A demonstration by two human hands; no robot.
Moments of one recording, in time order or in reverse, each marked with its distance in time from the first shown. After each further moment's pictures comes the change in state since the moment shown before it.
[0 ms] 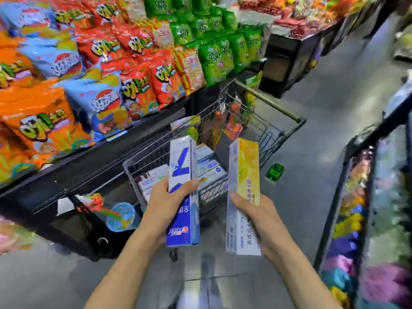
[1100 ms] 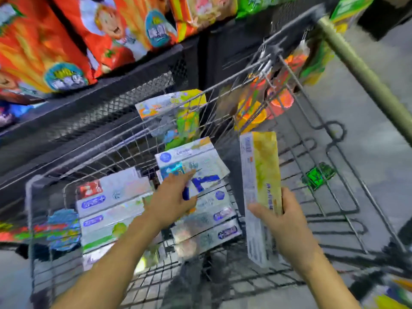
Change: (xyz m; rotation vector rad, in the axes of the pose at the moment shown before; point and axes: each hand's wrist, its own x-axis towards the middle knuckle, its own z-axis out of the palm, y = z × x) left_hand 0.531 -0.153 0.088 1.083 -0.090 0.073; right_hand 0.541 0.005 -0.126 -0.457 -0.083 0.198
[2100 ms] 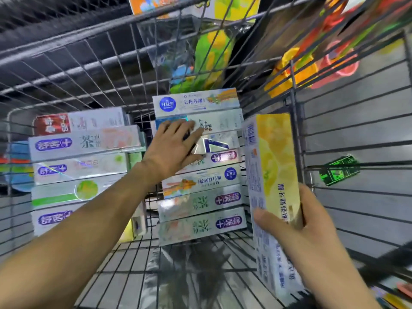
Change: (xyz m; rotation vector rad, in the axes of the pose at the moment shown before) left_hand 0.087 -0.127 0.109 0.604 0.184 0.221; right_hand 0.060 0.036 0.033 -0.231 -0.184 0.128
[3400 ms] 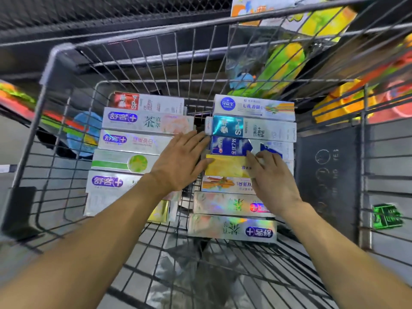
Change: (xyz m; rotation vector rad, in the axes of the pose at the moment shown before) left_hand -0.100 -0.013 -0.024 -0.185 -0.144 -0.341; right_hand 0.175 0.083 0.090 -1.482 0.056 -1.042
